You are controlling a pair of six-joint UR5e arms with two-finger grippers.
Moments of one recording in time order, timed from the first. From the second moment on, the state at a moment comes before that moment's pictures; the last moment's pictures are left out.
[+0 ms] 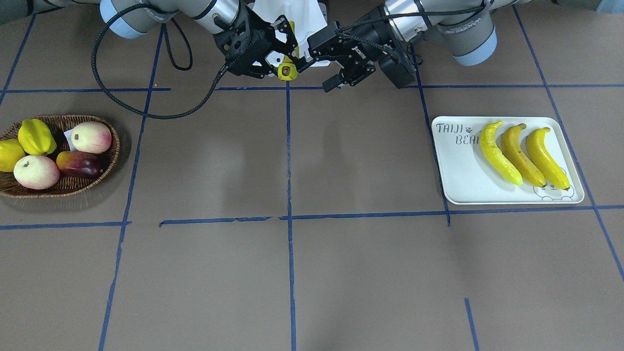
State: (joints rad) left arm -0.64 -2.07 -1.85 -2.53 -2.03 -1.80; right arm 0.56 -1.00 1.91 -1.10 2.16 1.14
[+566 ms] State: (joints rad) left arm -0.58 -2.08 -1.85 -2.53 -1.97 -1.80; right arm 0.56 -1.00 1.91 -1.10 2.16 1.14
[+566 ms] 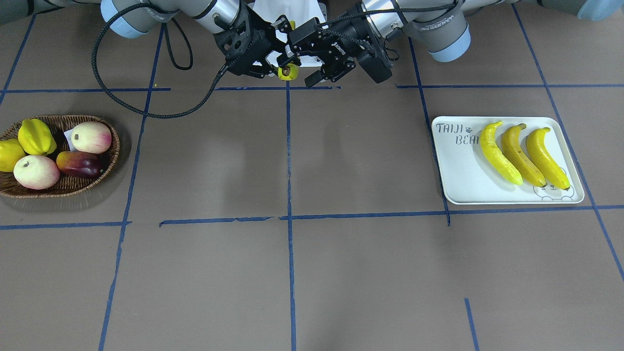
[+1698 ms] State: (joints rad) left arm -0.57 -2.10 -1.83 -2.53 -1.97 -1.80; right arm 0.55 -1.00 1.92 -1.10 2.16 1.14
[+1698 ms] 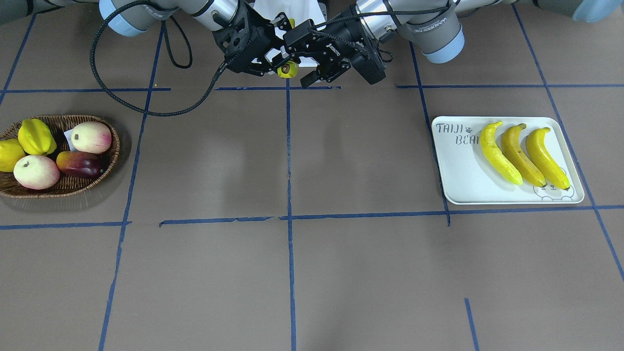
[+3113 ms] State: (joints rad) left arm -0.57 -2.10 -1.82 -2.53 -1.97 -1.79; right arm 0.56 -1.01 1.93 -1.10 2.16 1.14
